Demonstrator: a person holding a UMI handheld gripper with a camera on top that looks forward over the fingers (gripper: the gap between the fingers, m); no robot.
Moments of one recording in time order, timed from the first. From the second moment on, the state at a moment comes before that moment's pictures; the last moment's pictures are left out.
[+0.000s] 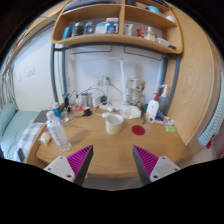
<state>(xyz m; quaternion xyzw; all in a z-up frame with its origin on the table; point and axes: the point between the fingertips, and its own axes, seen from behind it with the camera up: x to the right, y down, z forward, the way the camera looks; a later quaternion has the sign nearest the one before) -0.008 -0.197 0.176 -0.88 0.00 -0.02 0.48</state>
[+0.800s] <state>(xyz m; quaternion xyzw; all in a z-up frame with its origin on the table) -0.248 -0.072 0.083 -0.83 -0.04 0.09 0.55</state>
